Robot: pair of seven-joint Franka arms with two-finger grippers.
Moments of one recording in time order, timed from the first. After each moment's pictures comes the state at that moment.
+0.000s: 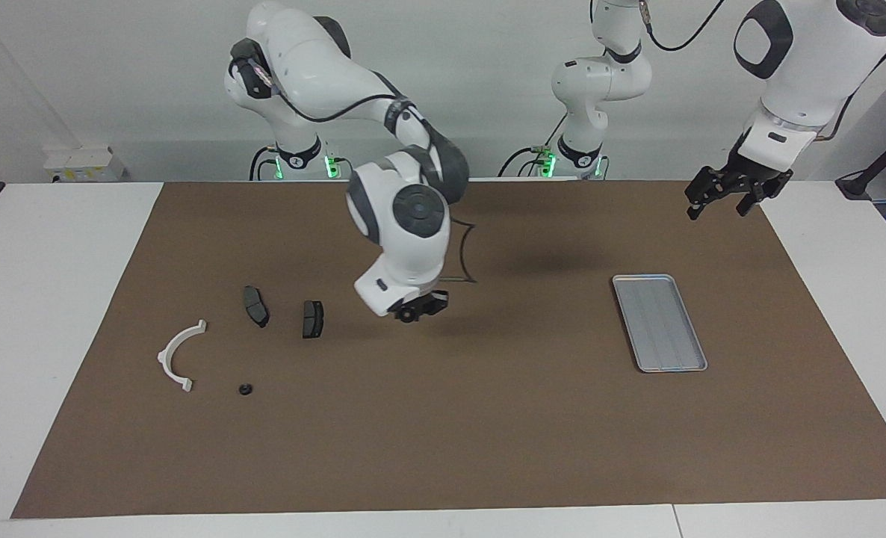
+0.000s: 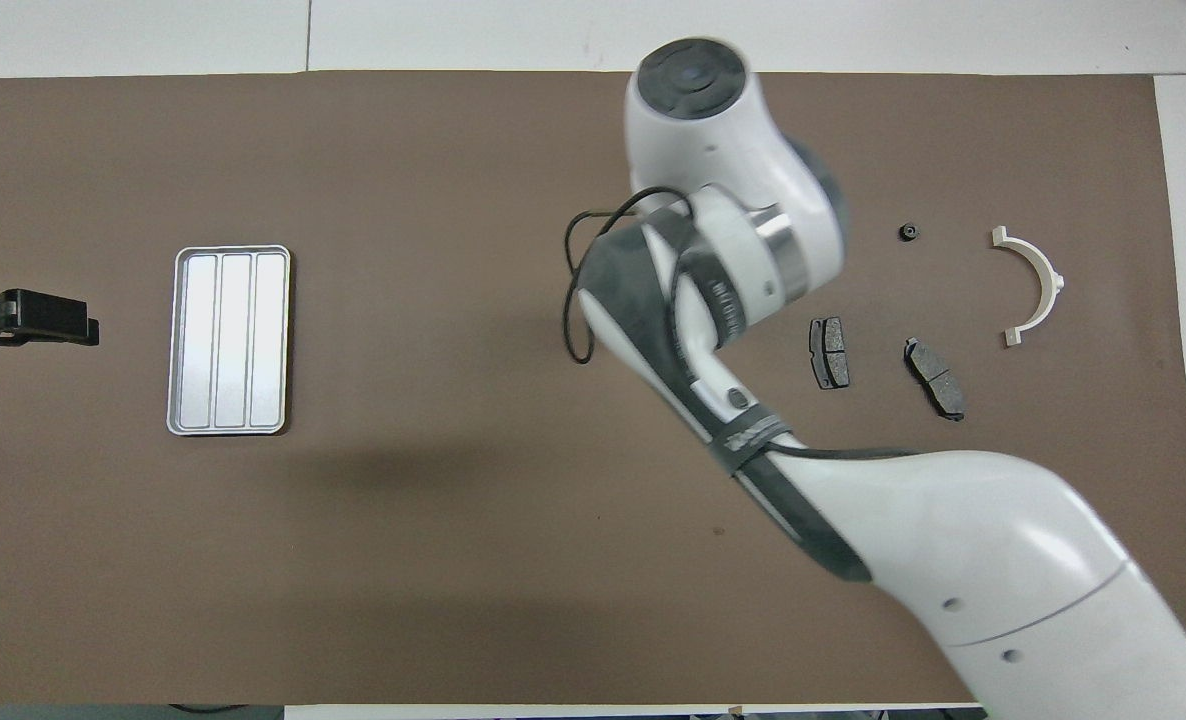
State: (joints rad) left arm 0.04 -0.09 -0.02 -1.78 -0.02 1.72 0.00; right arm 0.33 0.64 0.07 -1.10 -0.07 1.59 0.43
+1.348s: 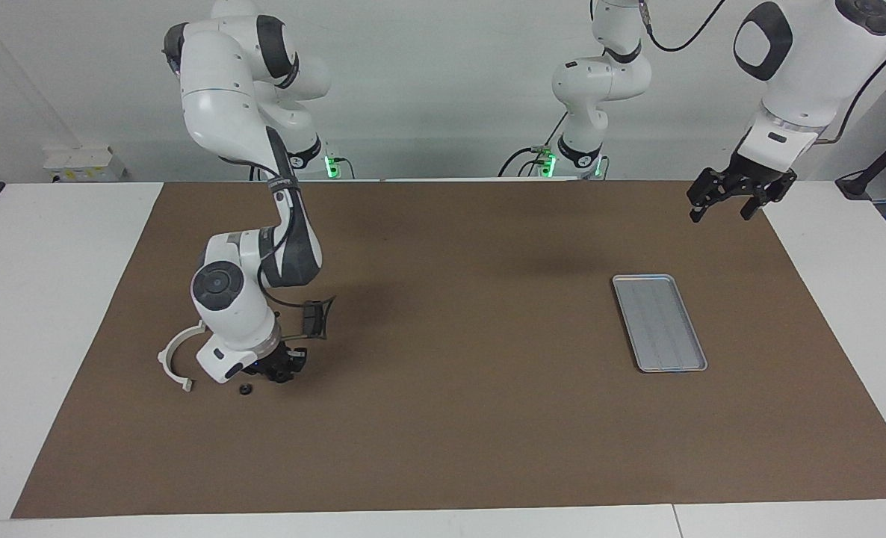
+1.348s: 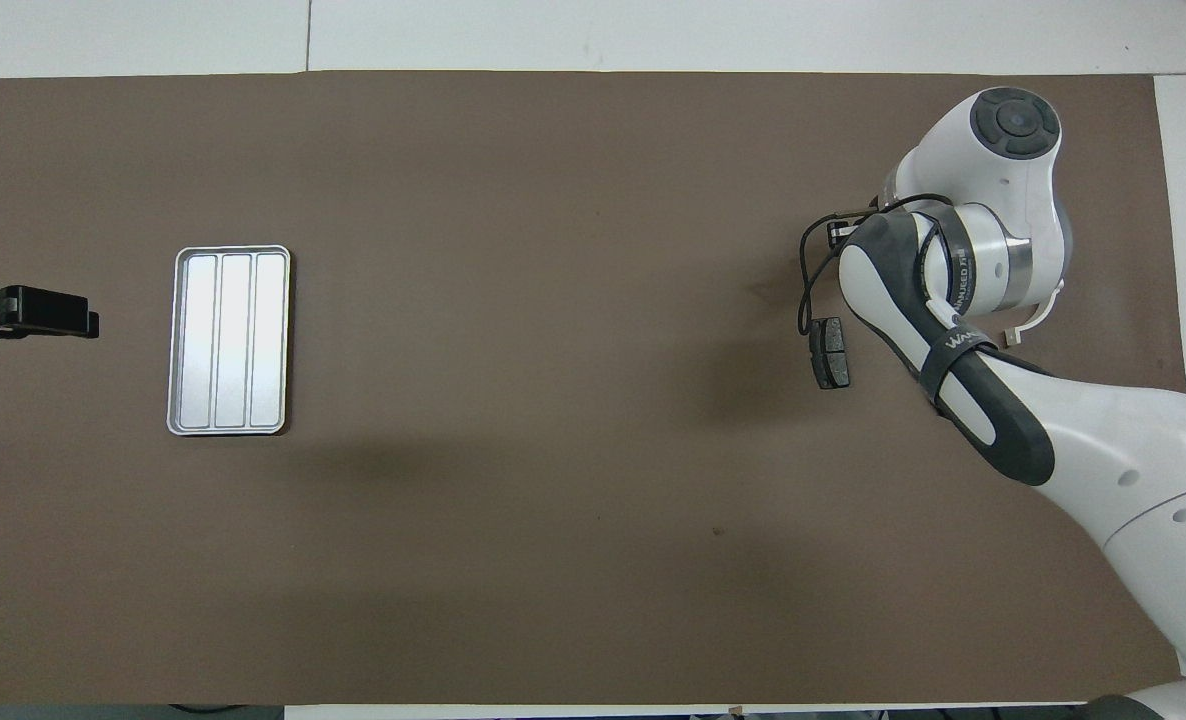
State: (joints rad) left arm 0.06 -0.09 -0.05 -1.79 -0.01 1.75 0.05; right arm 0.03 0.60 0.07 -1.57 -0.08 2.15 0.10
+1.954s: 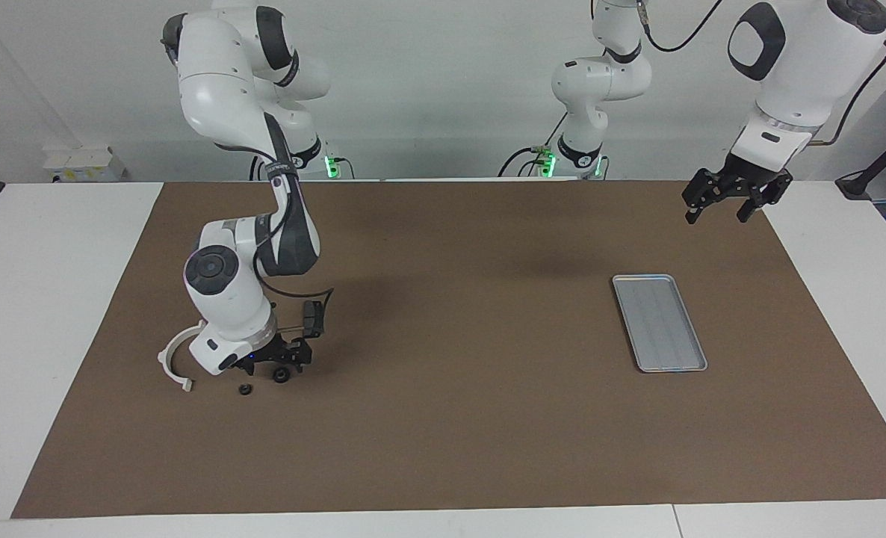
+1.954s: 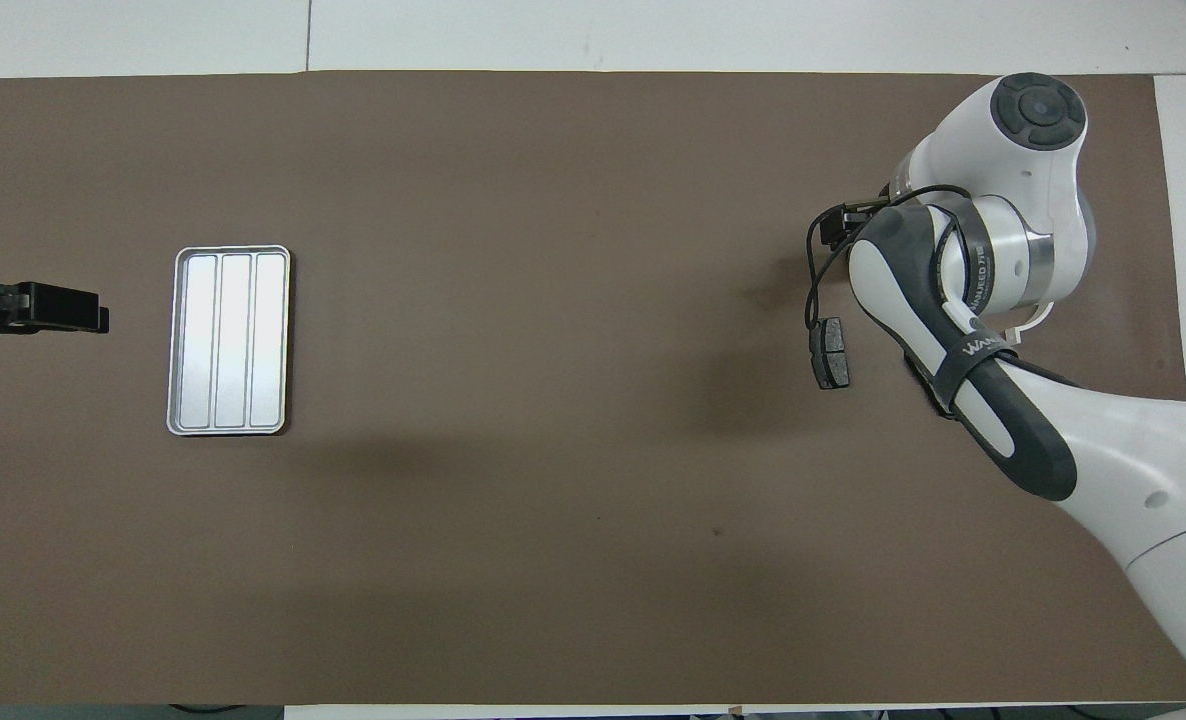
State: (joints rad) left arm 0.05 -0.09 -0.04 -1.79 -0.01 1.77 0.05; right arm 0.03 0.54 0.07 -1.57 -0.08 2.13 0.10
